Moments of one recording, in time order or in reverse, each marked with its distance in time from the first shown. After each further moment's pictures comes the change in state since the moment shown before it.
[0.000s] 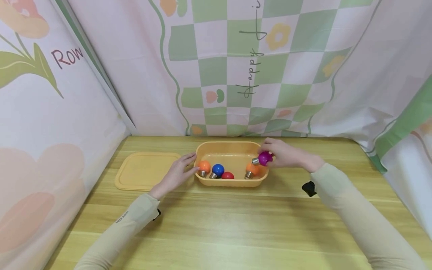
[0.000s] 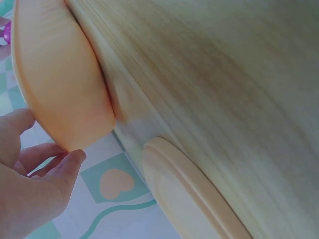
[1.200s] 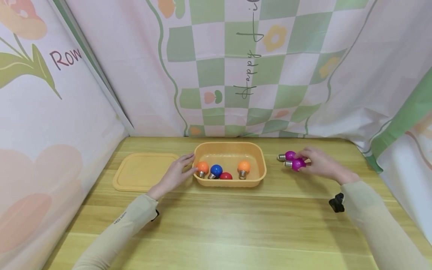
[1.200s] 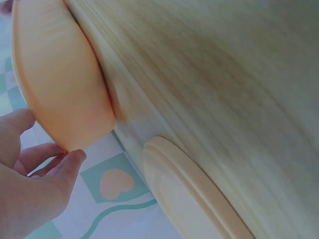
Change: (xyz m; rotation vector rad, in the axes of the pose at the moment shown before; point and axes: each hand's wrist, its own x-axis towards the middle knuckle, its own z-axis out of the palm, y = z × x) left_hand -0.001 0.001 0.000 0.005 0.018 0.024; right_hand -0.104 0.062 0.007 -0.100 0.094 0.320
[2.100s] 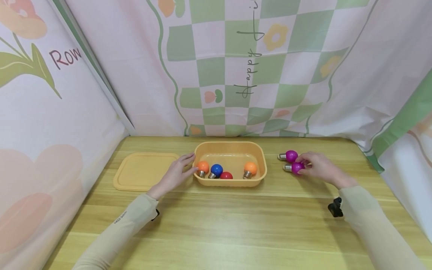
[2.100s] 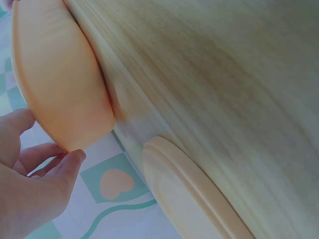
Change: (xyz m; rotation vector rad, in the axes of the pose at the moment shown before) left_hand 0.001 -0.001 0.000 0.002 -0.014 -0.007; right_hand -0.006 0.001 0.011 0.095 -0.088 0.153
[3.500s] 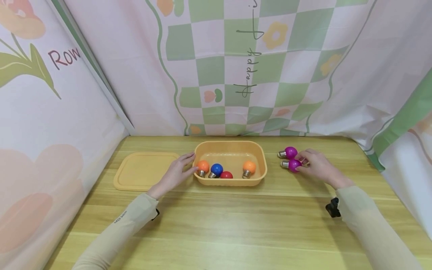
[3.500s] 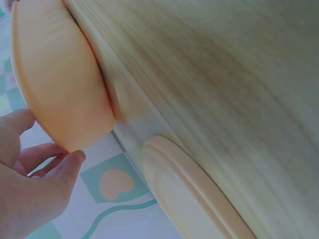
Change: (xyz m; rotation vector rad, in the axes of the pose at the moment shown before) left_hand -0.001 0.001 0.000 0.015 0.022 0.029; right_hand 0.002 -0.002 0.007 -0.044 0.094 -0.020
